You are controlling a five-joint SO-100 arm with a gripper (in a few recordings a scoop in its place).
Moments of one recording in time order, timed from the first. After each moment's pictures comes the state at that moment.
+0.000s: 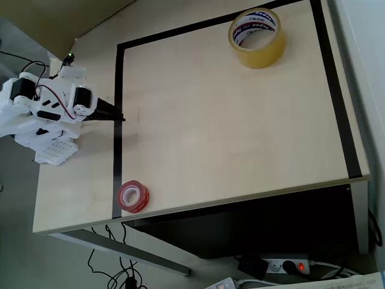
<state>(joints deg) 1.7 191.3 173.3 68.2 2.4</state>
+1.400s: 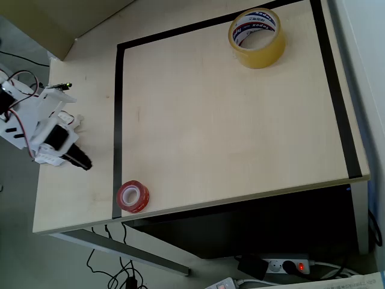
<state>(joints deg) 43.9 137.2 128.5 78.1 -22.0</state>
